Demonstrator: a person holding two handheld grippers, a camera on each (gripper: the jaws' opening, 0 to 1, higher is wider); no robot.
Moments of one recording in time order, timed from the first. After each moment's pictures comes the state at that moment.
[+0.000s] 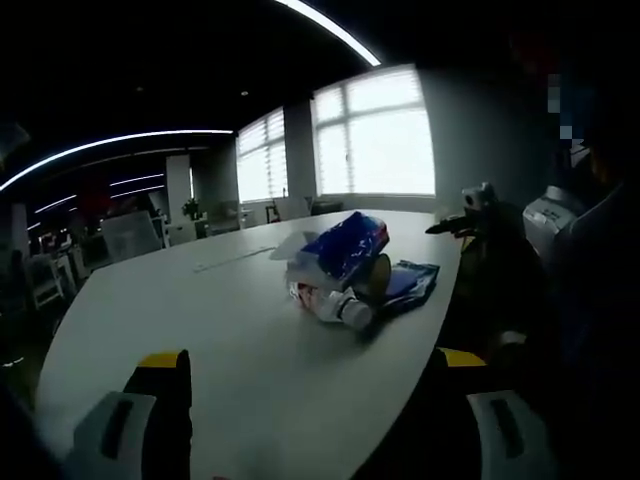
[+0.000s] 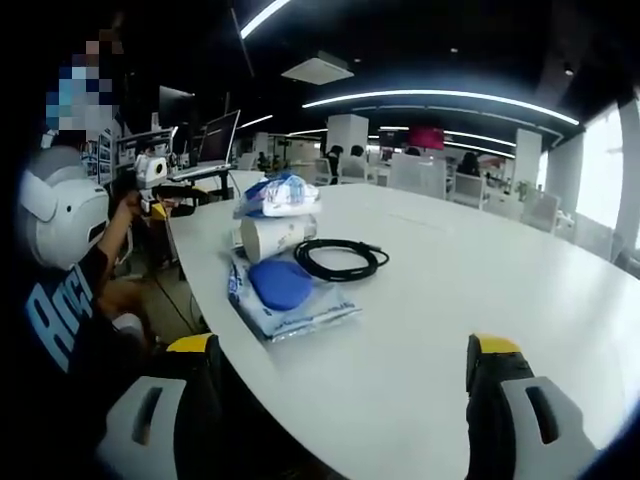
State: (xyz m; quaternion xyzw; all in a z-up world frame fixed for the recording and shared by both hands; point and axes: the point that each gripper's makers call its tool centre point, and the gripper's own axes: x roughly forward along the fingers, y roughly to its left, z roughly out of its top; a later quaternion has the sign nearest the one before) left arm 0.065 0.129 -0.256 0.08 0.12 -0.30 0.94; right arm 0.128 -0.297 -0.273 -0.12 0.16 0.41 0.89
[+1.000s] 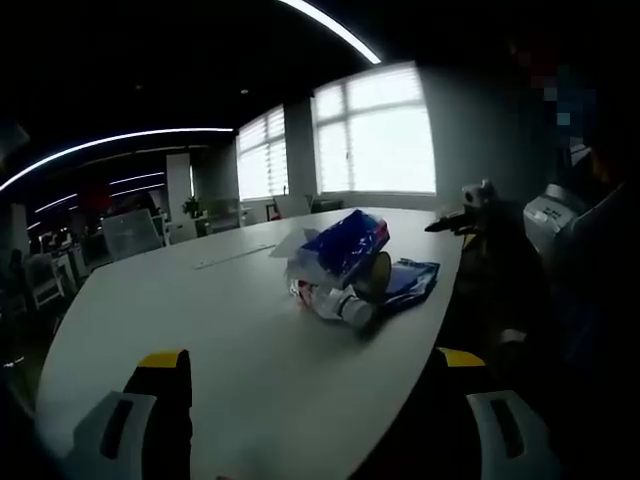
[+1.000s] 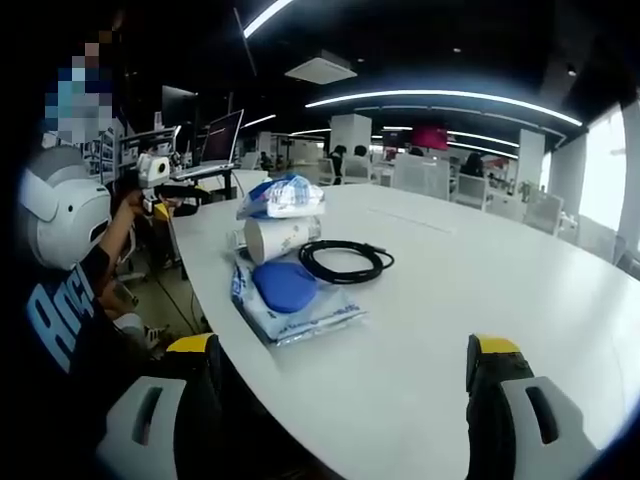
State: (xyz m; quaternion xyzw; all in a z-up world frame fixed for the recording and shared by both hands) left arm 0.065 0.130 -0.256 0.08 0.12 -0.30 0.94; right arm 0.128 -0.290 -0.272 -0.12 0.16 0.42 0.89
